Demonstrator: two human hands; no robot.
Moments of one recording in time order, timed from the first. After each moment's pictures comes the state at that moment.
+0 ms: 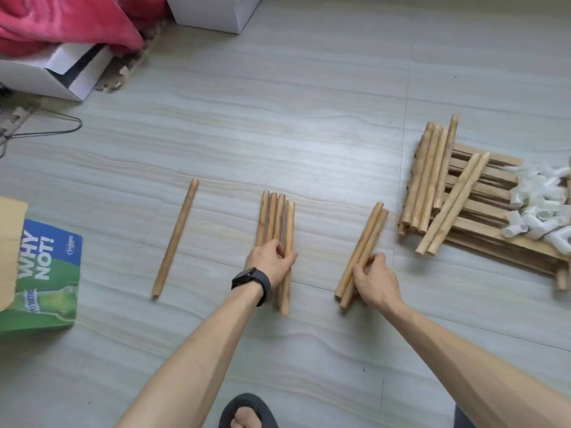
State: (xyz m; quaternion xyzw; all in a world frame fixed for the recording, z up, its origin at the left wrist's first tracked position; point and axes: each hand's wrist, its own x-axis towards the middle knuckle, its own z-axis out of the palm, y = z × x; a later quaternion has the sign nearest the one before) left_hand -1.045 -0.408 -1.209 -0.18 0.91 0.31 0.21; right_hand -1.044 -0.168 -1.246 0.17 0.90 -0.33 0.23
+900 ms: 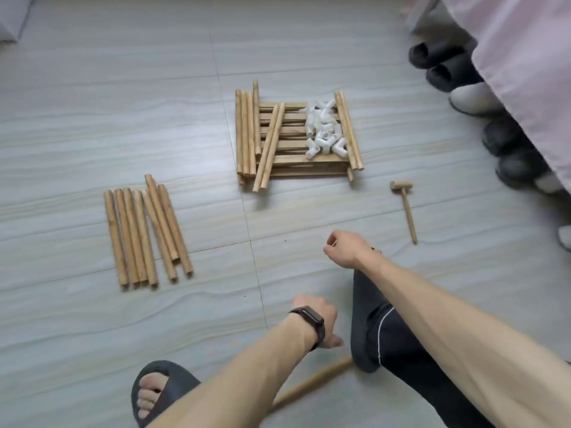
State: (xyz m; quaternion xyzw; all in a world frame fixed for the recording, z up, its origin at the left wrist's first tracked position) left_hand -0.839 -0.109 -1.156 0.47 0.79 -0.06 0.39; right_hand -0.901 0.039 -1.152 0.24 0.90 -0.18 0.33
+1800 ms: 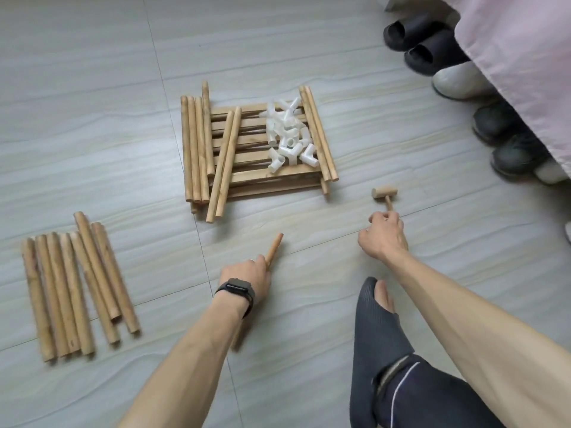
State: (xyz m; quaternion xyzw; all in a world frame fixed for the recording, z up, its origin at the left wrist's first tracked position) left_hand -0.988 -0.092 -1.234 0.27 0.92 -0.02 0.30; right_hand -0.931 0.193 -1.210 0.41 0.88 -0.14 0.16
